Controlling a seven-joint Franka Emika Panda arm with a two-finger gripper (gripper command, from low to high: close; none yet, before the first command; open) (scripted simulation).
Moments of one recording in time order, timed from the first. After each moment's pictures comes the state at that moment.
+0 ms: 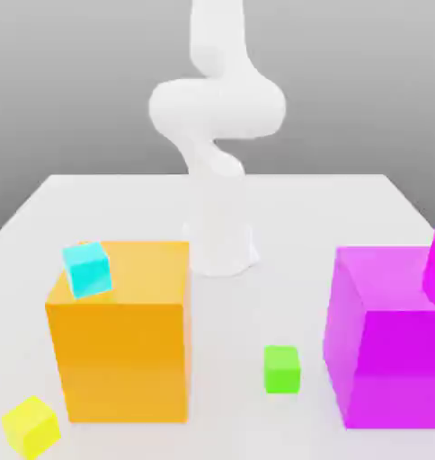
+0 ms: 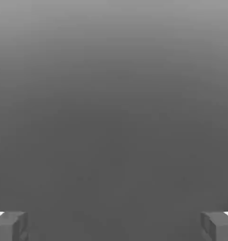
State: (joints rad) arm 0.01 -0.73 -0.07 -2.33 -0.02 2.28 0.68
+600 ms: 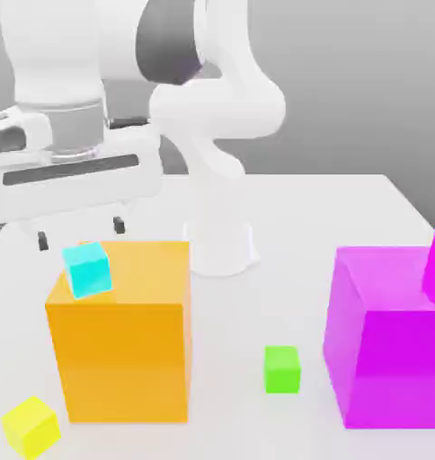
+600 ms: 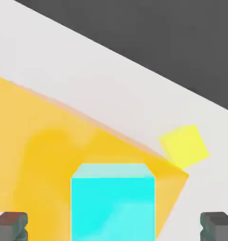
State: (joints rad) arm 0.01 -0.23 -0.40 -2.57 -0.12 2.35 0.02
